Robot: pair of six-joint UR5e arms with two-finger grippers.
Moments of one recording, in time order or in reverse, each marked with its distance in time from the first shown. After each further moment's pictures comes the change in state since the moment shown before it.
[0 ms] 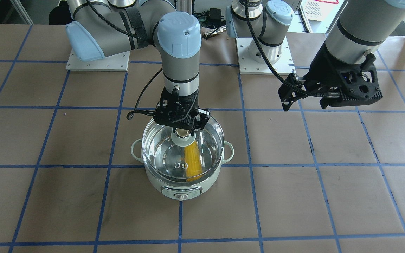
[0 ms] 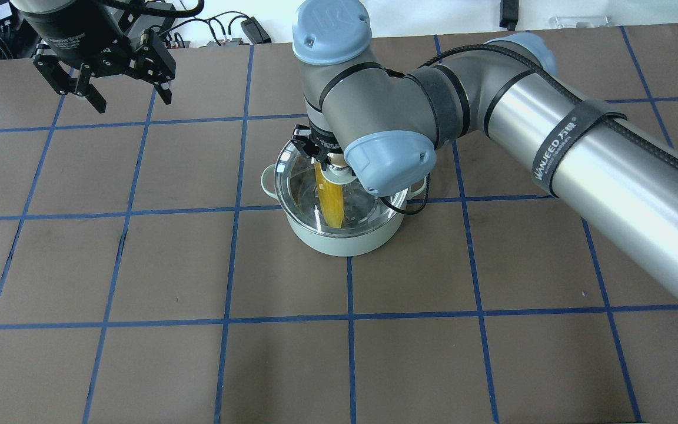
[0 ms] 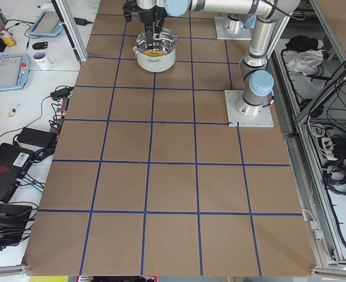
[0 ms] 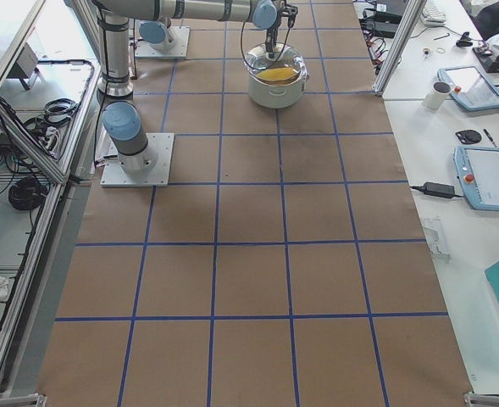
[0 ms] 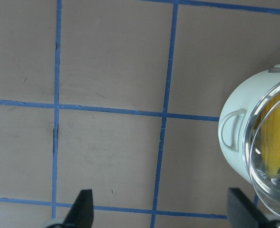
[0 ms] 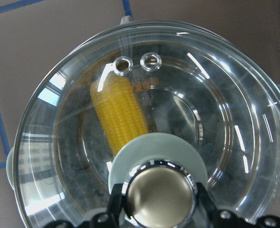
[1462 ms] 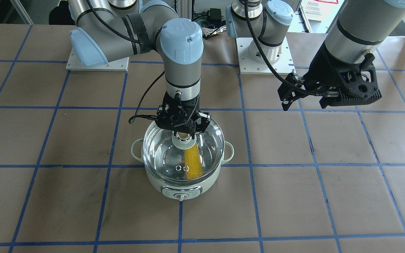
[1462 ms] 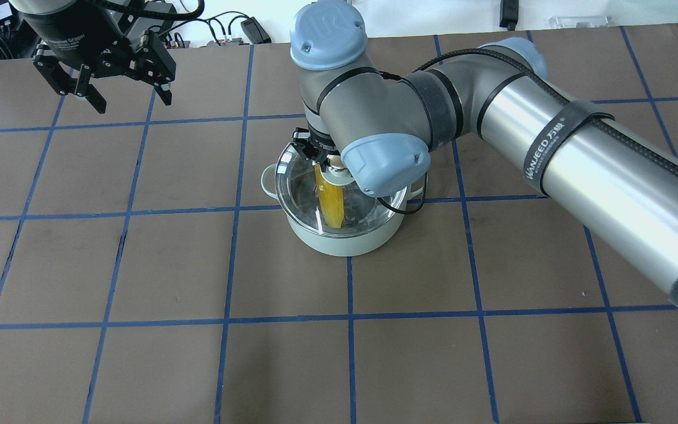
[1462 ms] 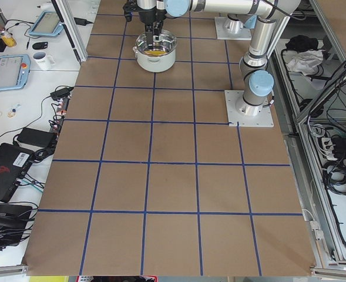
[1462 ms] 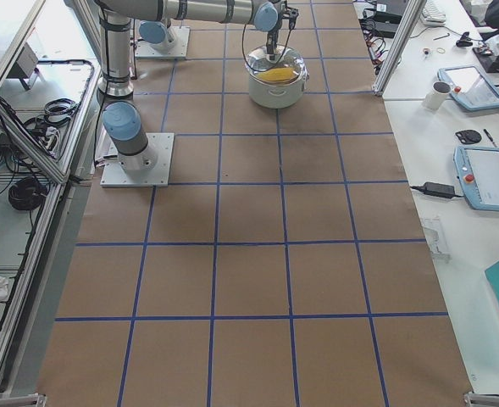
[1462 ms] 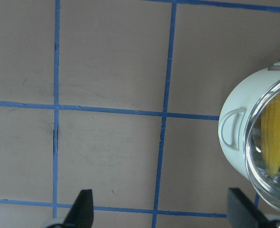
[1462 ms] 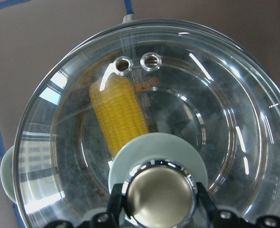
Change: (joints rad) left arm 0.000 0.004 -0.005 0.003 0.000 0.013; right arm 0.003 0.019 0.000 -0.015 -0.007 -0.011
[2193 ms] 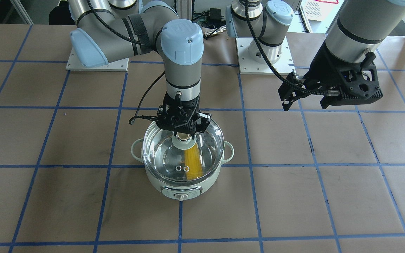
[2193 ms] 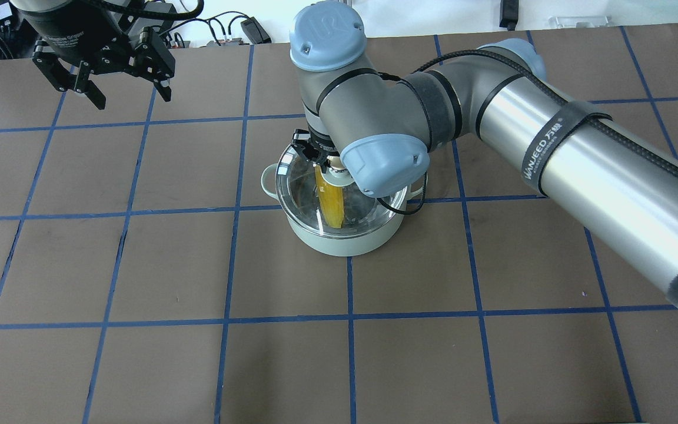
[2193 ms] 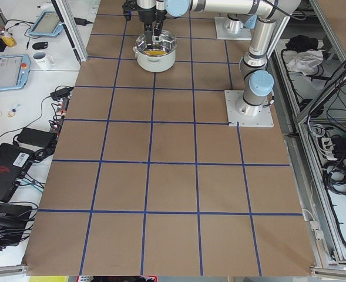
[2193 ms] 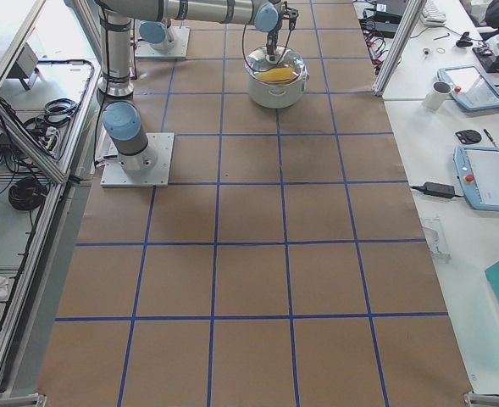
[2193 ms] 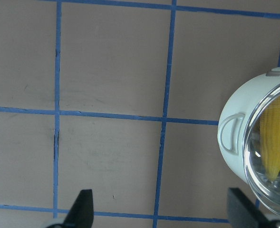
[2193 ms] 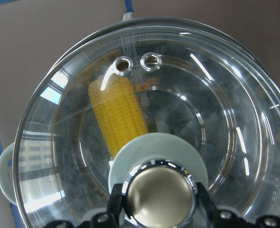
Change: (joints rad) left arm 0.000 0.001 0.000 0.019 0.000 0.003; right arm 0.001 0.003 0.001 0.001 -0.002 -0.008
